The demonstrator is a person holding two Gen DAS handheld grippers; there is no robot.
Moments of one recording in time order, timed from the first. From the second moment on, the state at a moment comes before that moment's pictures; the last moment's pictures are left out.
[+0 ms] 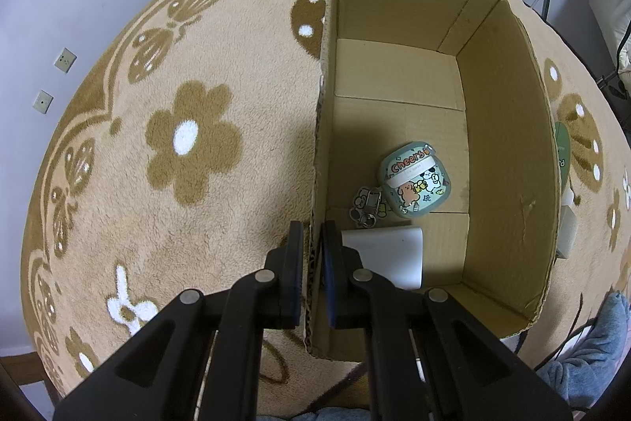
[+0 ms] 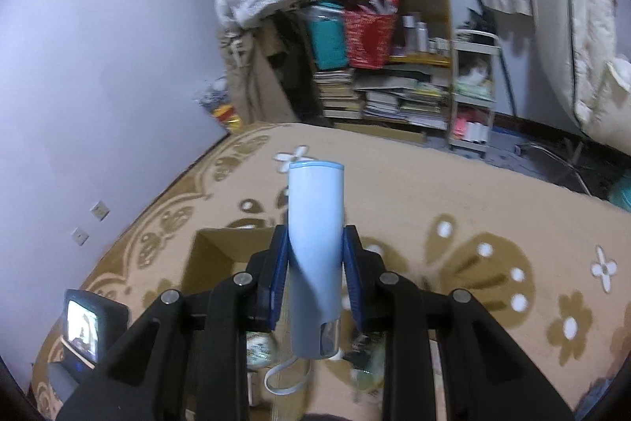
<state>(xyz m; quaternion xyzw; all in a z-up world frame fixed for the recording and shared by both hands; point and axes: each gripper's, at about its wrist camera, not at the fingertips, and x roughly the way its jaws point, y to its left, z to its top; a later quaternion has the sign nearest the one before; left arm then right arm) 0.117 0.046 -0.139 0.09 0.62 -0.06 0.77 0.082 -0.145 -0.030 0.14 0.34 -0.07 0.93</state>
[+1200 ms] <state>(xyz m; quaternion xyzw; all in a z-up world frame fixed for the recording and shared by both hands) 0.120 0.051 -0.141 0.07 0.63 -0.06 0.77 0.167 -0.070 -0.154 0.04 0.51 -0.03 0.86</state>
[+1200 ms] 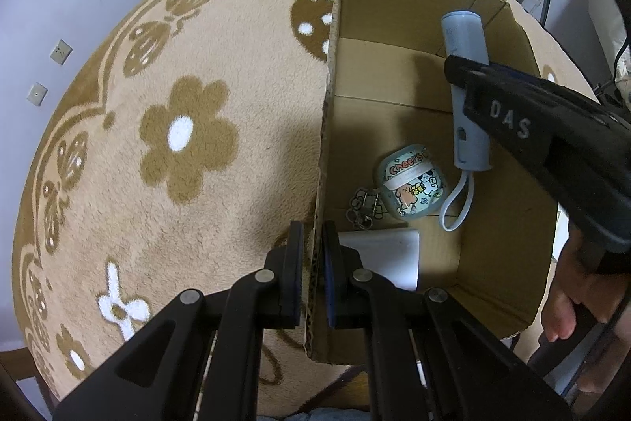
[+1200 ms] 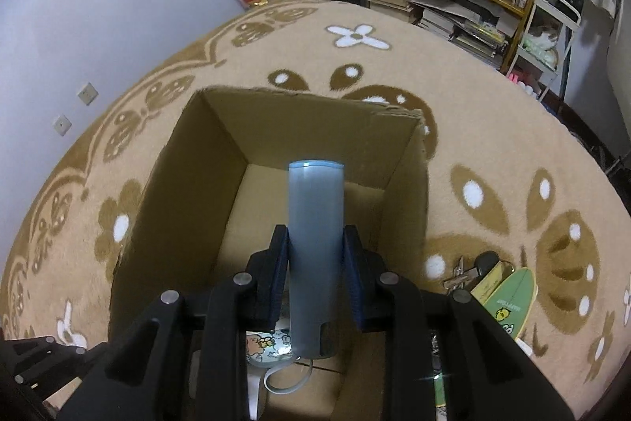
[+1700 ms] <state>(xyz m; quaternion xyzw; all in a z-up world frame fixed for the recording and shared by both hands) 0.120 0.052 -0.141 0.07 0.63 -0.06 0.77 0.159 -0.077 -0.141 0.06 0.50 -0.01 0.86</state>
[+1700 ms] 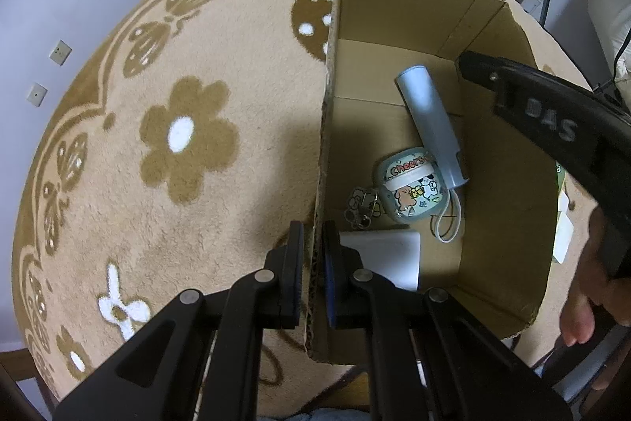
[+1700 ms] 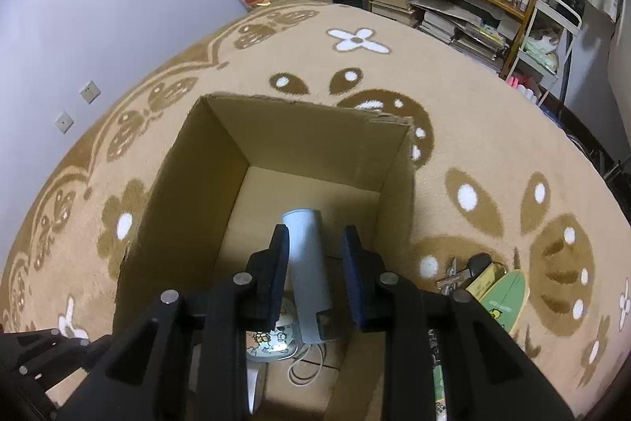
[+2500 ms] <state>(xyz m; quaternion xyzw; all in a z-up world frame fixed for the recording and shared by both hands) 0.121 0.053 -0.141 0.06 0.63 -0.07 0.77 0.074 -0.132 -0.094 0.06 0.44 -0.06 0.89</state>
